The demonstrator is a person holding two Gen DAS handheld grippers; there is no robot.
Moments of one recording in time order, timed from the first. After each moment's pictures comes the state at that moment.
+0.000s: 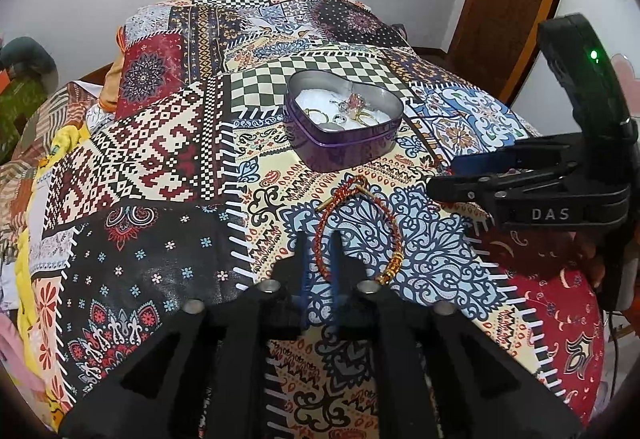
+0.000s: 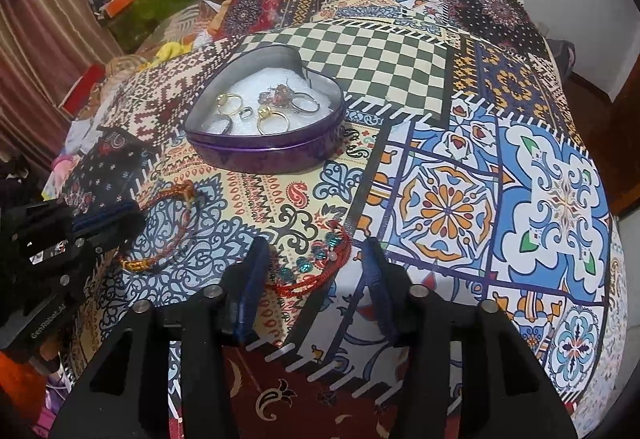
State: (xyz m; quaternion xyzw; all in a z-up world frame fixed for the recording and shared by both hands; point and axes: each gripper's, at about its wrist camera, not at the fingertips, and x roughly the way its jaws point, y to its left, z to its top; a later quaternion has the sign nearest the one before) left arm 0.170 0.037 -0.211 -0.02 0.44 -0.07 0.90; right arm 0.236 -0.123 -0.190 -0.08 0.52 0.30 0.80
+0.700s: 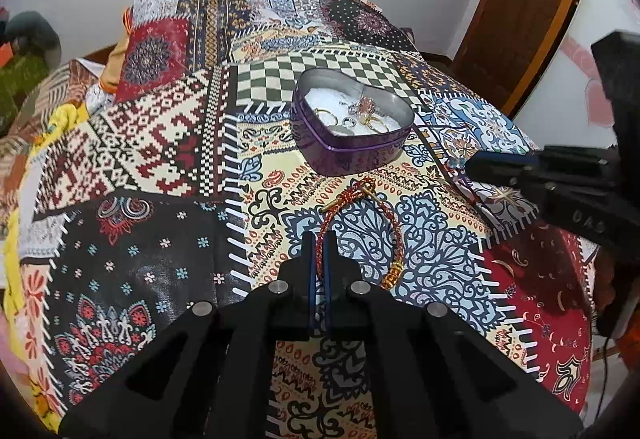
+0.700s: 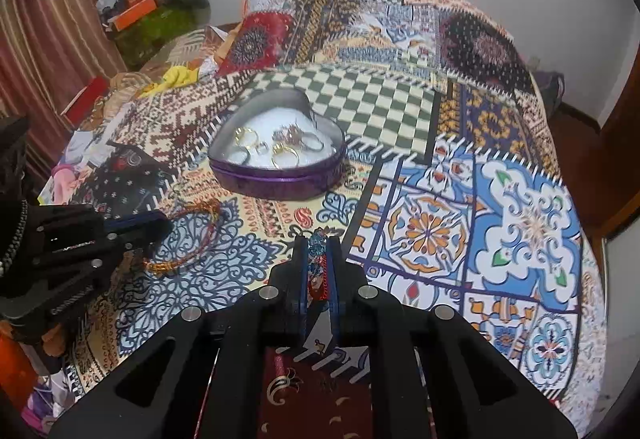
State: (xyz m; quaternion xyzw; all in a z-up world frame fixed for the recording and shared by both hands) left arm 0.178 0.041 -0.212 -0.05 0.45 -0.06 0.89; right arm 0.224 -0.125 -0.163 -0.09 0.46 0.29 0.84
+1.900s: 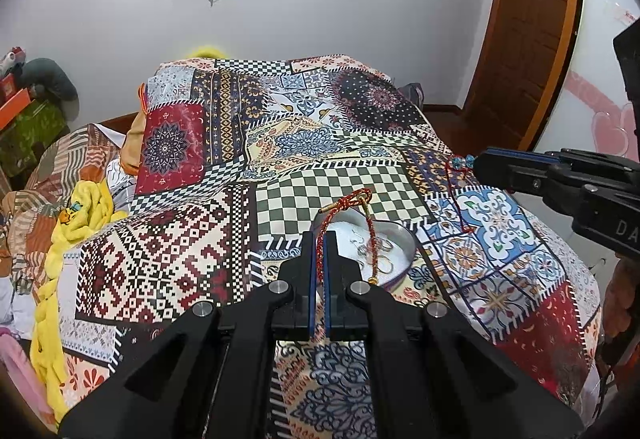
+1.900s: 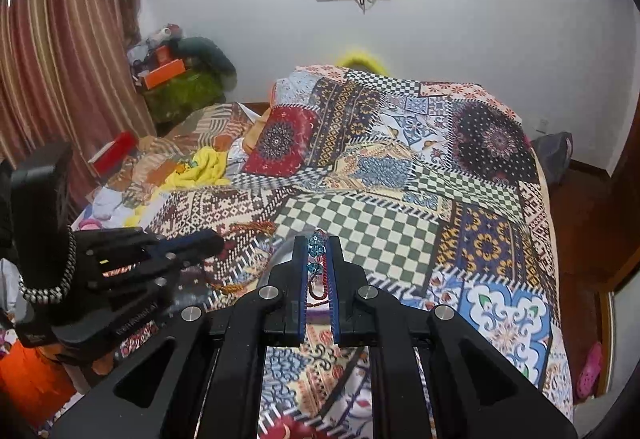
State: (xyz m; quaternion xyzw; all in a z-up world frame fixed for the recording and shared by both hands) left arm 0.220 0.051 -0.147 -0.03 0.36 -0.03 0.93; right arm 0.244 -0.110 -0.083 -0.05 0.35 0.34 0.87
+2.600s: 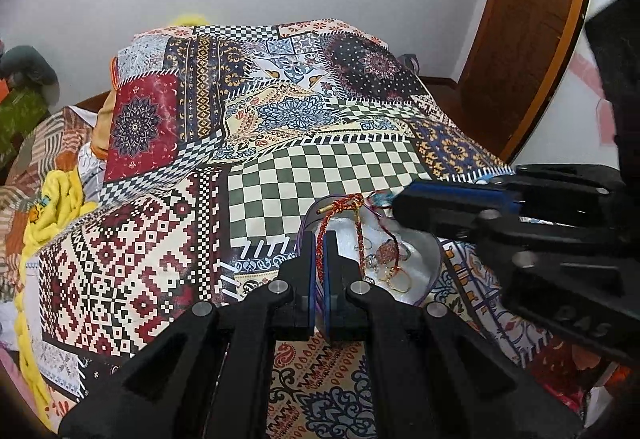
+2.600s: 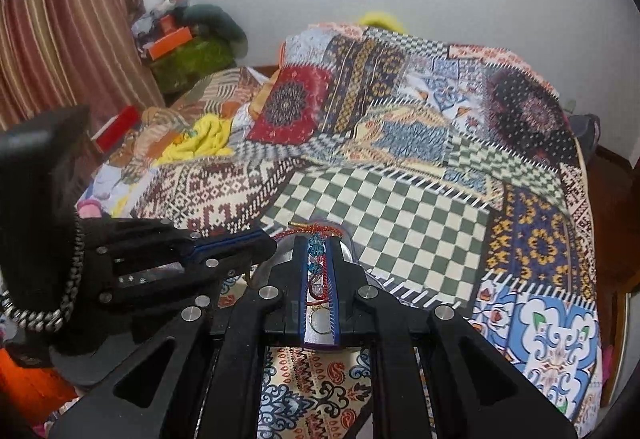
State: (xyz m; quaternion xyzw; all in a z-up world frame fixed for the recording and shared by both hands) left arm 0.275 0.045 -0.188 -0.03 0.41 -0.06 0.91; right arm 0.286 -0.070 -0.137 -0.07 0.41 0.37 0.83
